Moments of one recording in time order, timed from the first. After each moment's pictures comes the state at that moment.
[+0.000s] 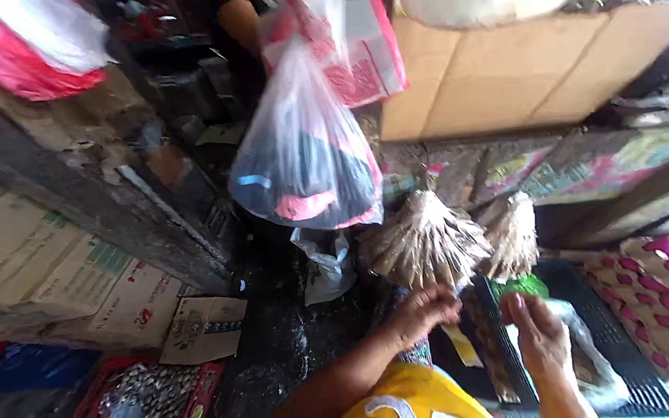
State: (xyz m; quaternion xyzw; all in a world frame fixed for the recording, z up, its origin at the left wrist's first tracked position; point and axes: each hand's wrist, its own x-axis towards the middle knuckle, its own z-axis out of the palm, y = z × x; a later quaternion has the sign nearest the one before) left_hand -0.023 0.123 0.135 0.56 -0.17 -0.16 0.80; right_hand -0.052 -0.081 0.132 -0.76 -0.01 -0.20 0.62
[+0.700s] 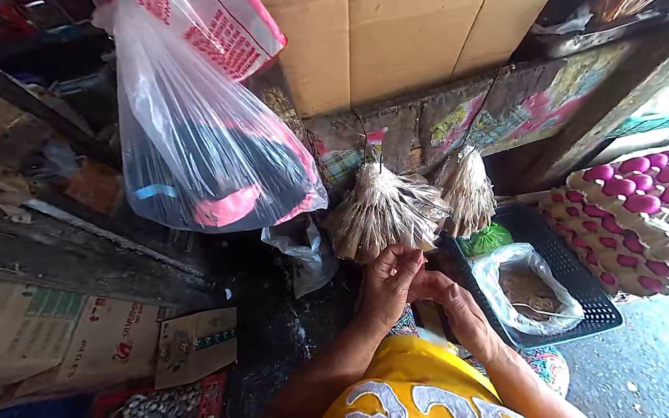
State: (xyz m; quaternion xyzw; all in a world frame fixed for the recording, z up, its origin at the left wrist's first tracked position) left_hand -0.024 0.102 0.159 0.55 -0.14 0.02 0.82; right_hand -0.066 -0.045 0.123 -0.69 -0.22 -0.04 0.69
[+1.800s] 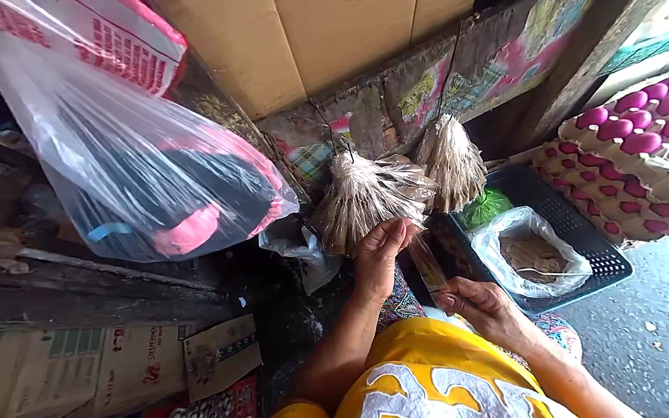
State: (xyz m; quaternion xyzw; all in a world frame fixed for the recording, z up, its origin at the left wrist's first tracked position) left_hand 0.000 0.089 0.162 0.53 -0.05 -0.06 0.84; right_hand -0.099 -0.086 0.112 -0.76 -0.18 -0.06 0.62
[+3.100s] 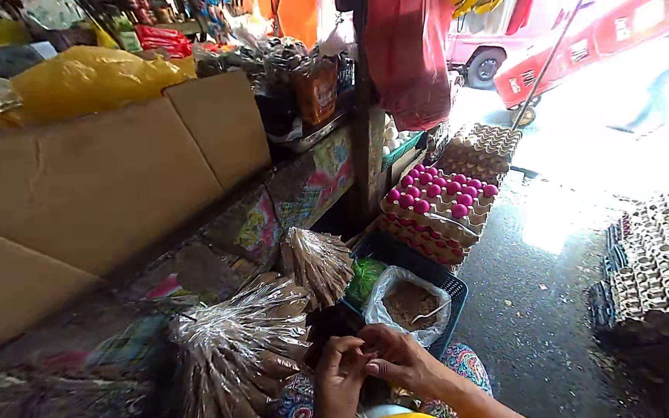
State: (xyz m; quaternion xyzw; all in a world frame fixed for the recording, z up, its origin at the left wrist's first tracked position) left_hand -0.005 0.012 0.105 0.63 -0.35 -0.07 0.69; right_hand -0.091 -0.150 0.110 -0.75 -0.04 -0.08 0.66
